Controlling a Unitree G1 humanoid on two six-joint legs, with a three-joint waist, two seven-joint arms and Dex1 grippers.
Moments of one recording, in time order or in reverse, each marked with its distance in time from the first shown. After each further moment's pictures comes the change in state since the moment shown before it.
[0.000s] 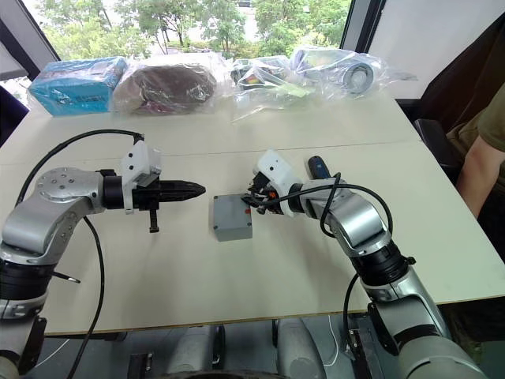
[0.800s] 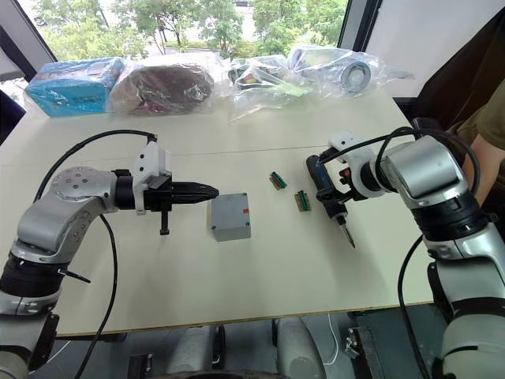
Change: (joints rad) left arm -0.030 -0.059 -0.038 -0.010 -0.021 -0.033 -0.027; right arm -0.323 -0.336 0.062 0.277 0.031 0.587 0.030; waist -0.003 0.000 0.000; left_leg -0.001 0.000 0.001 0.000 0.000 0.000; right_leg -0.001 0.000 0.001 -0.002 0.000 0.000
